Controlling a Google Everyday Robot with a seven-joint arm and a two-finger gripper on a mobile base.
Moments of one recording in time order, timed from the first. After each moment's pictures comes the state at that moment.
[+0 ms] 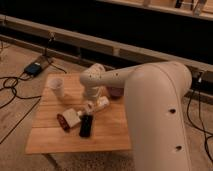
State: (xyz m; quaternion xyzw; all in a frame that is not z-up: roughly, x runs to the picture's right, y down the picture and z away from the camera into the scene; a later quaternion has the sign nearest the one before) arm -0.087 0.101 0.865 -0.24 0.22 0.78 0.54
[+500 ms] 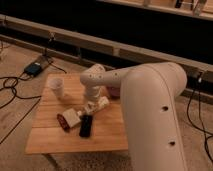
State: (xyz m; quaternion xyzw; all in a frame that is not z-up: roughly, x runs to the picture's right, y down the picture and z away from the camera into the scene) arm -0.083 0.110 0.877 -0.24 0.25 0.77 0.54
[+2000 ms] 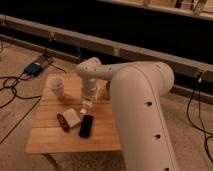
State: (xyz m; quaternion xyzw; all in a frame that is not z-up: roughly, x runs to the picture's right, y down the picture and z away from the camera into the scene) arm -0.095 0.071 0.882 -0.25 0.24 0.74 0.58
